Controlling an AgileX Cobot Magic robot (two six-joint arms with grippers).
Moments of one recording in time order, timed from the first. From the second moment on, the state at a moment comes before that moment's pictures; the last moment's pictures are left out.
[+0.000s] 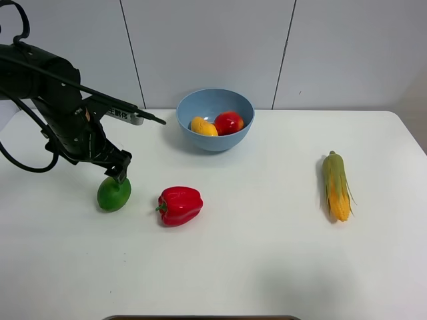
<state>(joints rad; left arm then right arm) -0.41 1.74 -1.11 0.16 0.81 -0.07 0.01 0.00 -0.56 -0.02 1.10 0.01</state>
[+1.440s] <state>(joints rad) -0.41 2.04 -1.08 0.12 0.57 -0.07 0.01 0.00 -0.56 -0.02 1.10 0.01</state>
